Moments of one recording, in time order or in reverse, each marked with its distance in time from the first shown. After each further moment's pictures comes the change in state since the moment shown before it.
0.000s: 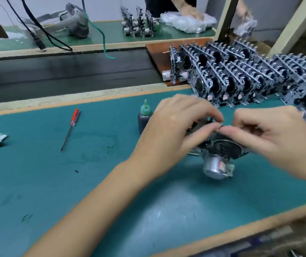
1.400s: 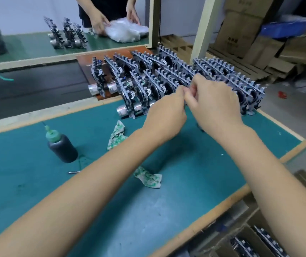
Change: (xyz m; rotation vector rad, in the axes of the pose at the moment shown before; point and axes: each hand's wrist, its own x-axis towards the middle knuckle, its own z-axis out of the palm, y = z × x) left_hand 0.118 0.015 0.154 0.136 -0.324 -0.213; right_hand -0.005 0.100 -0.034 -0.502 0.231 0.621
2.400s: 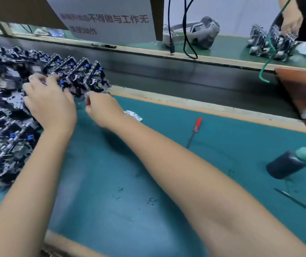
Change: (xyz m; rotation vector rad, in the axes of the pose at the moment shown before) left_hand -0.403 -0.304 -0.312 0.866 0.907 -1.235; right_hand -0.124 -0.600 0.102 0.733 -0.756 -0.924
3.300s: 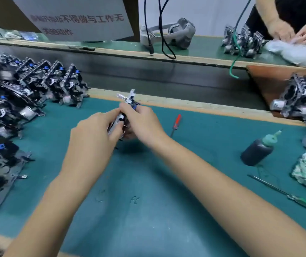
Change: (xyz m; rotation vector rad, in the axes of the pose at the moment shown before) left_hand -0.097 0.076 -0.072 -0.323 -0.443 0.377; right_hand -0.111 0.045 -0.058 0.728 0.238 0.447
